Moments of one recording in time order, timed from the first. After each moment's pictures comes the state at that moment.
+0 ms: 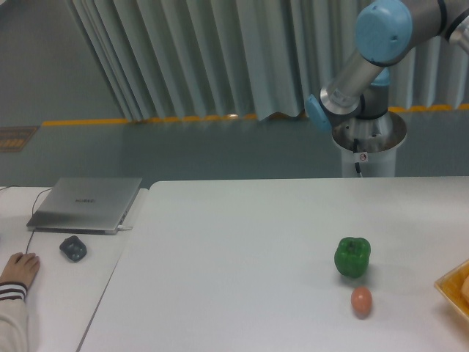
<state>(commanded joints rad) 2.77 -2.21 -1.37 -0.82 1.65 1.46</state>
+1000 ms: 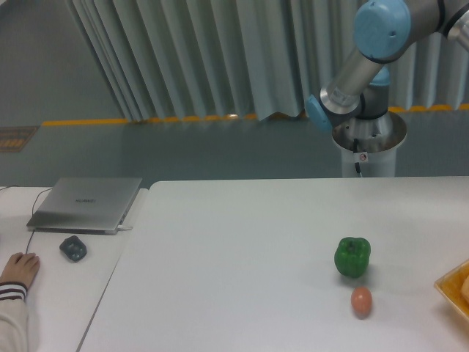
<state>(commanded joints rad) 2.78 -2.16 -1.39 -0.87 1.64 1.50</state>
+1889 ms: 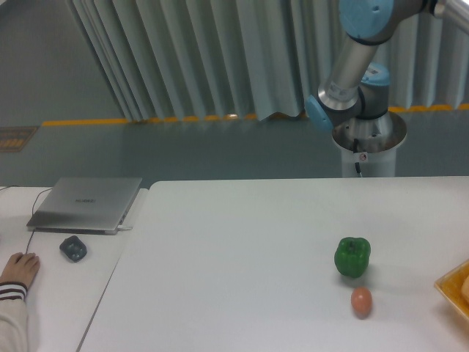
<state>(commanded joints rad) 2.77 -1.97 -1.37 -1.22 1.50 1.48</state>
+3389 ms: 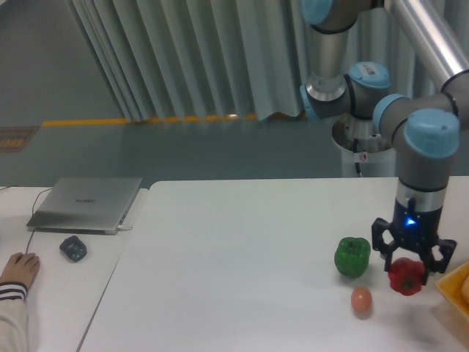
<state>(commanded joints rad) 2.40 -1.97 -1.50 -1.12 1.43 0.69</state>
